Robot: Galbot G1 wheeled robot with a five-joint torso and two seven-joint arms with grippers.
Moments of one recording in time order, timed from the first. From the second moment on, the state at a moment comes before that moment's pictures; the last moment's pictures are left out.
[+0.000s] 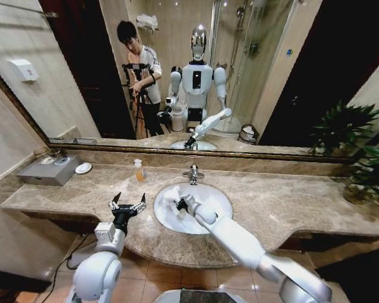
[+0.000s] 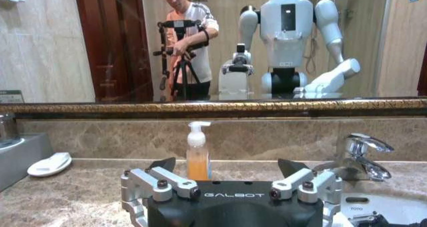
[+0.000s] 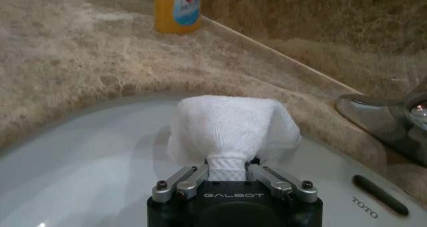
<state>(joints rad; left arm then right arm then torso) 1.68 -1.40 -0.62 -2.34 -0.15 0.32 -0.09 -0.61 1.33 -0.38 1.24 0.30 -0.34 -0.07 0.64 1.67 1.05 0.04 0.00</state>
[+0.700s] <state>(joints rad) 1.68 -1.40 -0.62 -2.34 -0.15 0.32 -0.09 -0.61 1.34 -0.44 1.22 0.28 -0.33 -0.10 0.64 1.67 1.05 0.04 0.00</state>
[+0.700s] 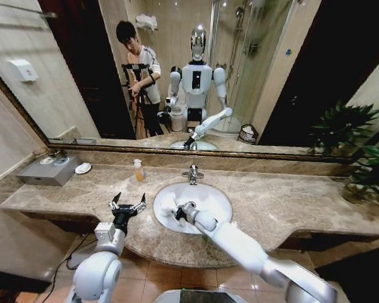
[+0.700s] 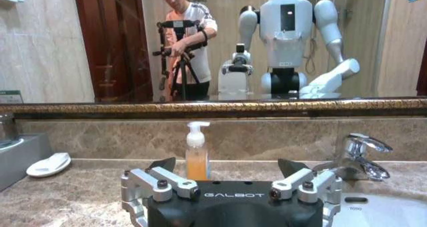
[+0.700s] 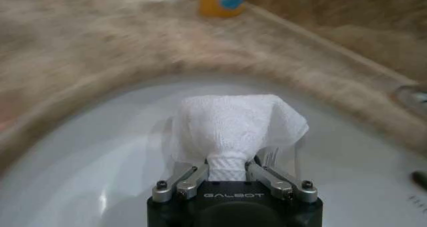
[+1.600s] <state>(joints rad) 1.68 -1.40 -0.62 -2.34 -0.15 0.32 -0.09 -0.61 1.36 -0.44 1.18 0.27 -0.29 -0.08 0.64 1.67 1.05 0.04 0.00</state>
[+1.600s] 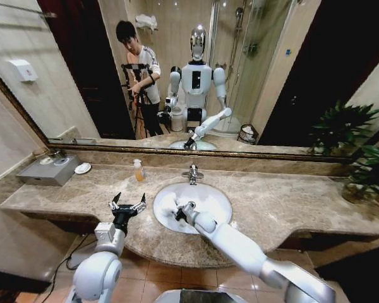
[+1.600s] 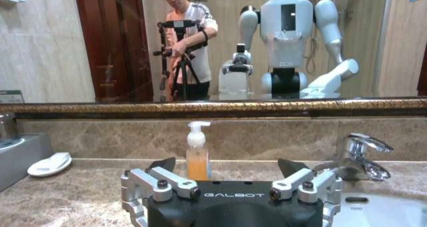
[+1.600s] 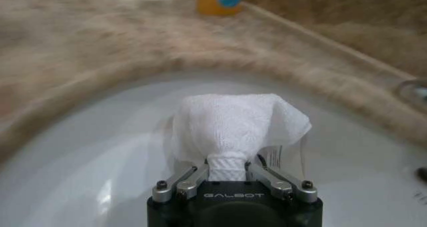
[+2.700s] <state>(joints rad) 1.68 -1.40 -0.62 -2.34 -0.15 0.32 -0.09 -0.56 1.10 -0.56 1.34 0.31 -0.45 -0.20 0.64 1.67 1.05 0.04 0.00</state>
